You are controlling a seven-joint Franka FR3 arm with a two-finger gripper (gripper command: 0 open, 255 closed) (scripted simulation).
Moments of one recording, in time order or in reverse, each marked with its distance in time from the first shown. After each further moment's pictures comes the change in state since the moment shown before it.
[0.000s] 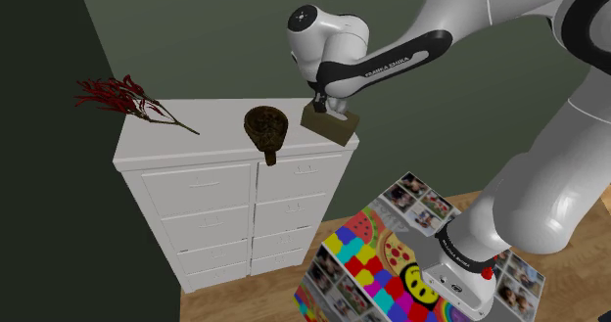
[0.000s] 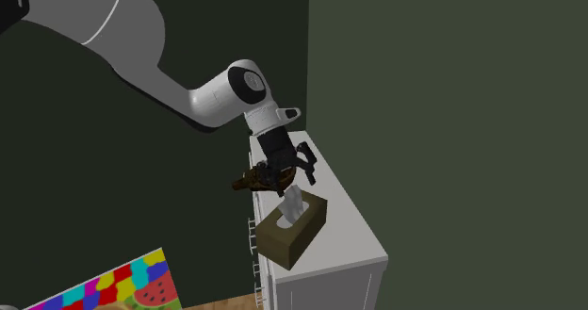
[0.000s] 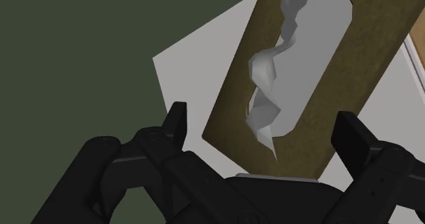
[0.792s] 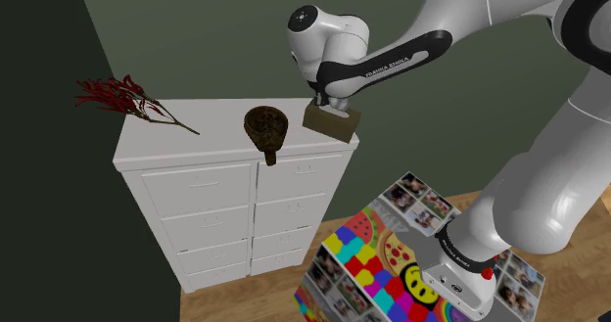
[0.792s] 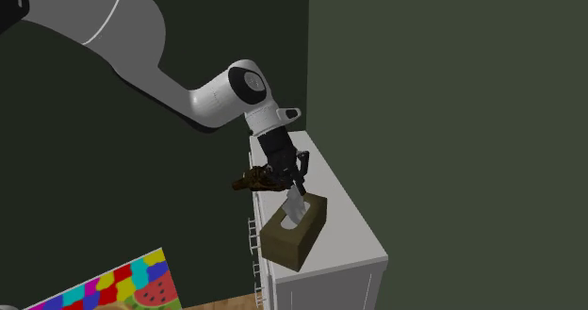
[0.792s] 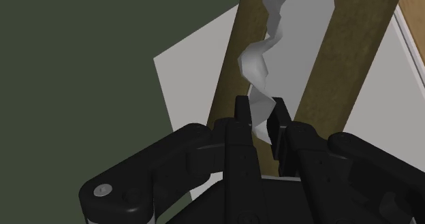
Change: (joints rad) arm -0.001 0.000 -0.001 0.000 -0.002 0.002 0.001
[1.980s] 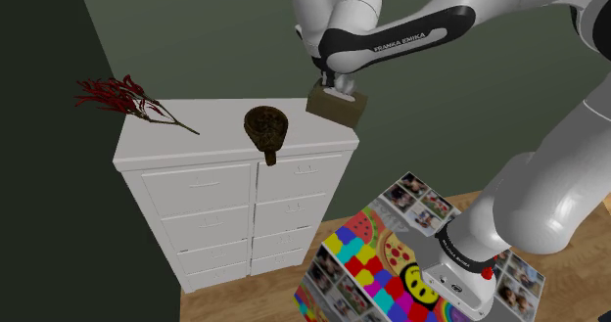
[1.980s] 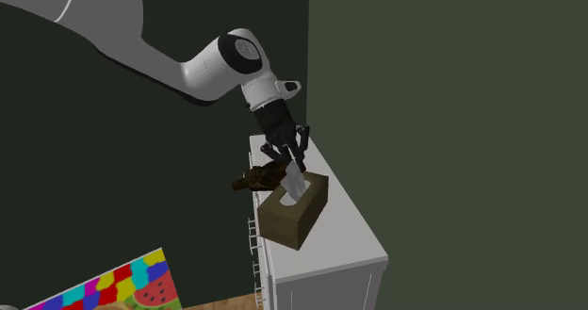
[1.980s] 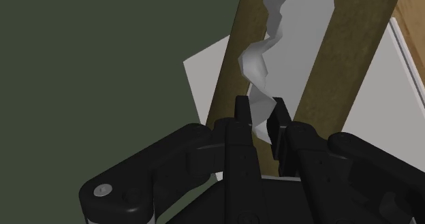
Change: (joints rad) arm 0.005 -0.084 0.010 0.064 0.053 -0.118 -0.099
